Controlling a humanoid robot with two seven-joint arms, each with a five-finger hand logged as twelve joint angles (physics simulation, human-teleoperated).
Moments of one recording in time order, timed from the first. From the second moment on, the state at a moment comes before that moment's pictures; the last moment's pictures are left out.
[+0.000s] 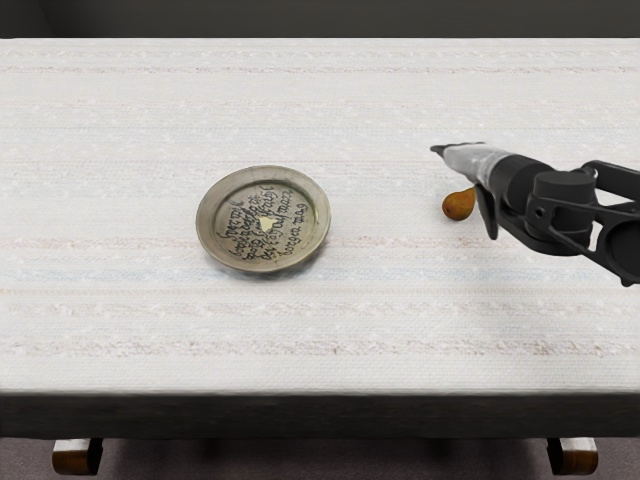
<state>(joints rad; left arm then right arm) -0.06 0.00 0.00 -0.14 -0.17 -0.06 0.15 1.12 -0.47 0.15 1.19 -1.42 0.14 -0.53</state>
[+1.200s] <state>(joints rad) -0.06 0.00 0.00 -0.14 -0.17 -0.06 0.15 1.13 -0.42 0.08 1.07 -1.39 0.06 -0.46</state>
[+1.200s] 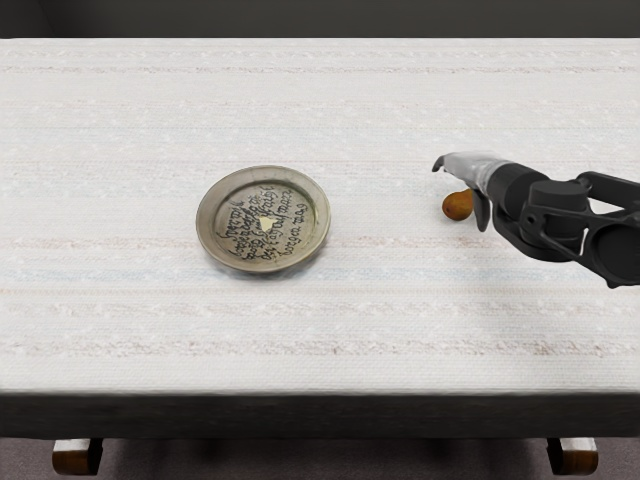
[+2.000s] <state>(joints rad) -0.06 0.00 0.00 -0.14 -0.17 -0.06 0.15 1.11 -0.40 0.07 1.06 -1.38 0.03 -0.46</state>
